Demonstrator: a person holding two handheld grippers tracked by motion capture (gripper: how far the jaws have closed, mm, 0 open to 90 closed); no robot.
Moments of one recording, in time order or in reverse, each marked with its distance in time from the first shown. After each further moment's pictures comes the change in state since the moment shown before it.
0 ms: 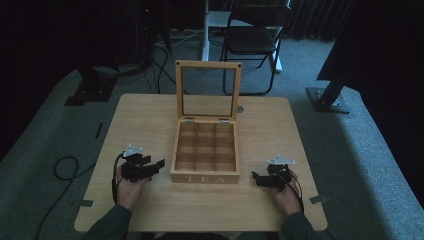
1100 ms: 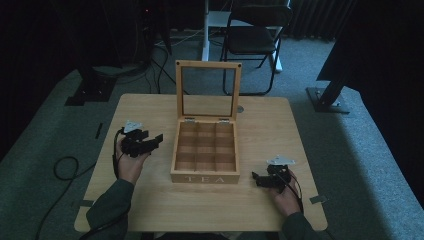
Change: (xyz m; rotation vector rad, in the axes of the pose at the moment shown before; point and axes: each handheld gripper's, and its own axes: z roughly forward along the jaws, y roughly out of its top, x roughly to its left) left arm 0.009 0.066 0.011 -0.113 0.075 0.063; right arm 0.001 -0.001 -0.001 0.001 0.004 -0.004
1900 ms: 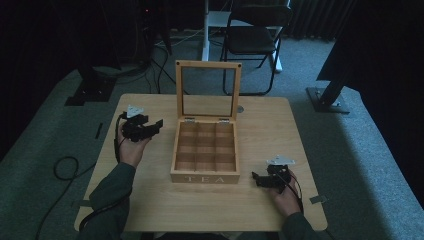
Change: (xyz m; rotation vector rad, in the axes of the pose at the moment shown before) left arm 0.008 0.042 0.016 -0.041 0.048 0.059; right arm 0.000 0.000 0.000 0.000 0.001 0.000
